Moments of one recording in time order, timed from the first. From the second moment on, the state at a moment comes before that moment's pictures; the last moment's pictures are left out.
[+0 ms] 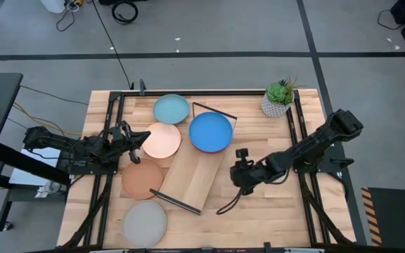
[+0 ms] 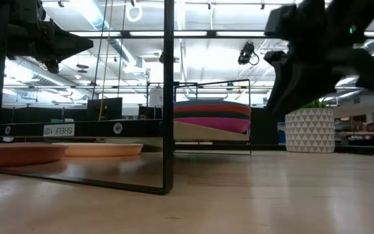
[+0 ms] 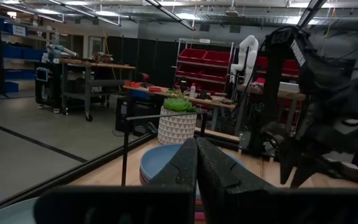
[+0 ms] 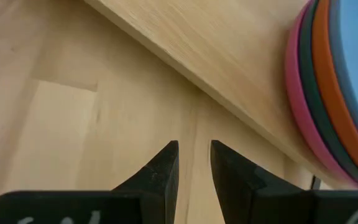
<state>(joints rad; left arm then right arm) -0.23 0.22 0.01 0.43 -0.66 -0.04 0.42 1.54 0.84 -0.35 0.49 0.07</state>
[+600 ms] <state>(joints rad) -0.23 0.22 0.01 0.43 -0.65 -0.11 0.30 1.40 0.55 0.15 0.49 -0.15</state>
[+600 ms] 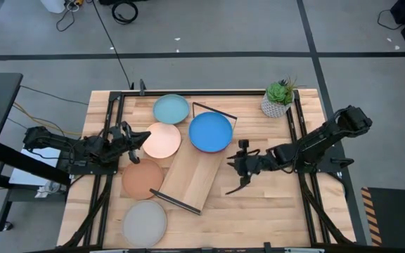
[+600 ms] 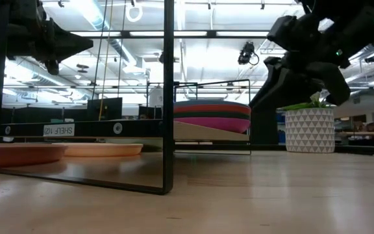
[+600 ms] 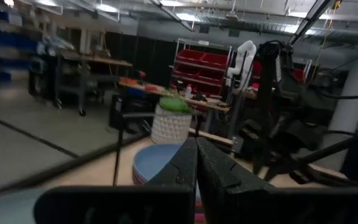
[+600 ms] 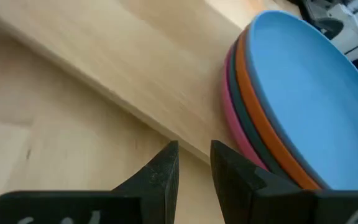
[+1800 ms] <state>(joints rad) -0.10 1.04 0.61 -0.61 -0.25 -0.62 0.18 1.41 0.22 0.72 0.43 -0.27</state>
